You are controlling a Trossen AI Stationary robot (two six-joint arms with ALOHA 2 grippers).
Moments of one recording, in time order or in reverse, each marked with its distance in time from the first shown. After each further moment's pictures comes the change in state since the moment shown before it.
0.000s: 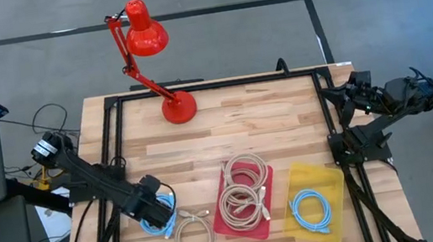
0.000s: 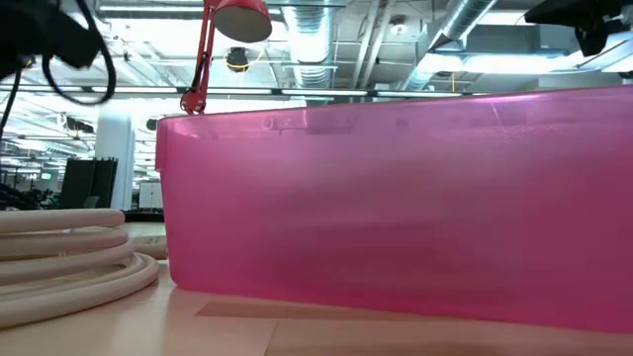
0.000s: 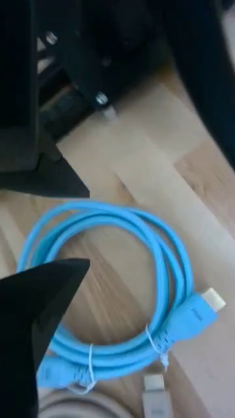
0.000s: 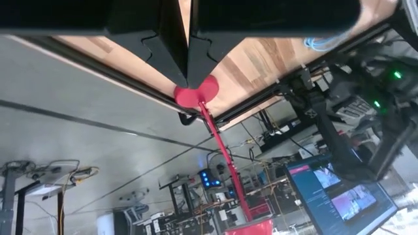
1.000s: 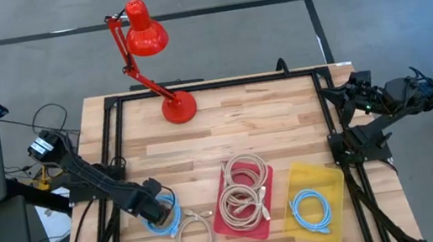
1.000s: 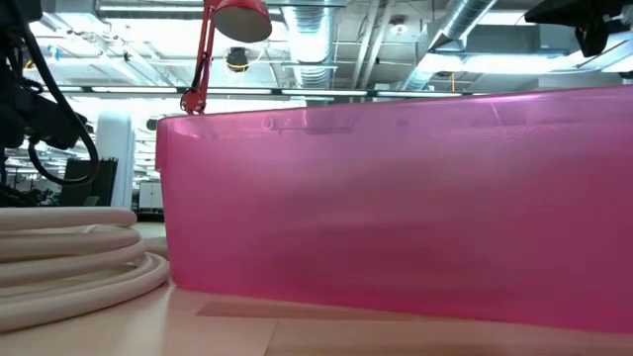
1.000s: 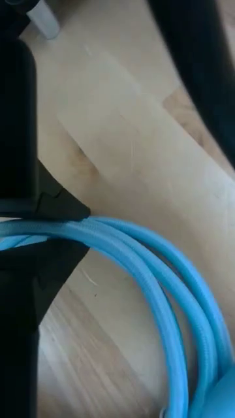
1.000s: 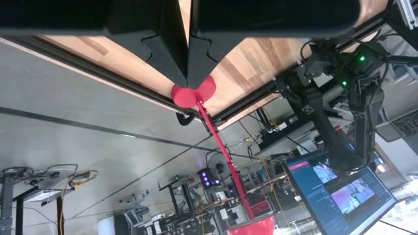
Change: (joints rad) left arm 0.000 -0.033 -0.380 0.499 0.001 0.045; right arm 0.000 0.000 0.000 0.003 0.000 0.028
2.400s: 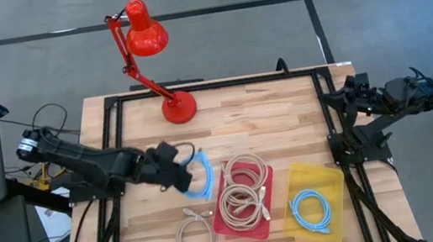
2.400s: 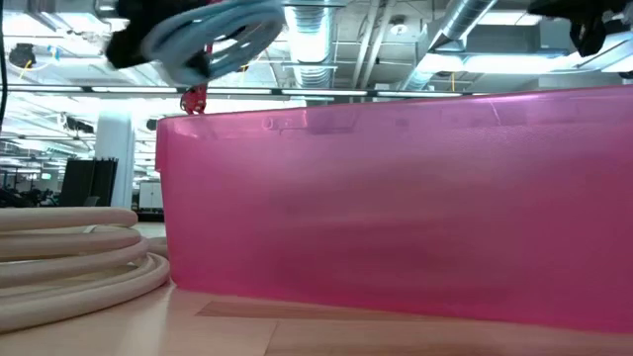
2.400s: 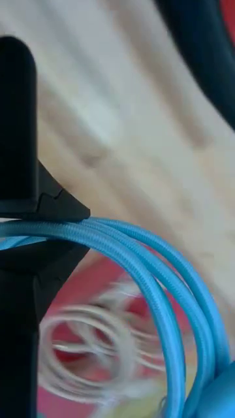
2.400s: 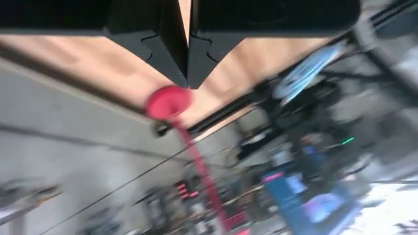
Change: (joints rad) left arm 0.314 -0.182 0.392 -0.016 -0.399 0.442; right arm 0.000 0.000 0.000 -0.001 -0.125 0.032
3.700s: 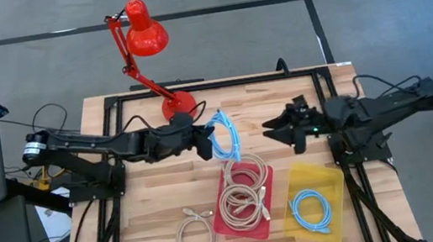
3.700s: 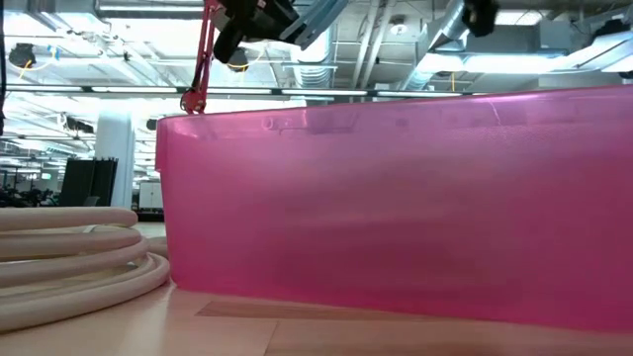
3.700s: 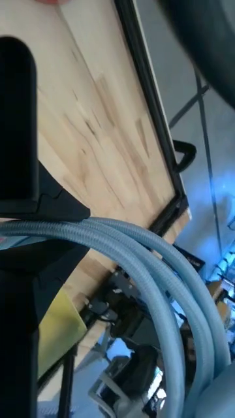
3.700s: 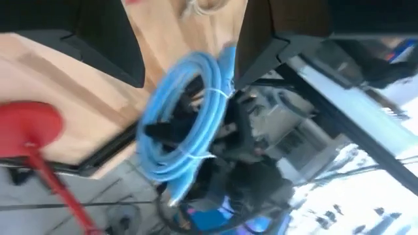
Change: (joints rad) left arm 0.242 0.087 0.034 0.650 -0.069 0.430; right arm -0.184 0.683 0.001 0.748 -0.478 0.170
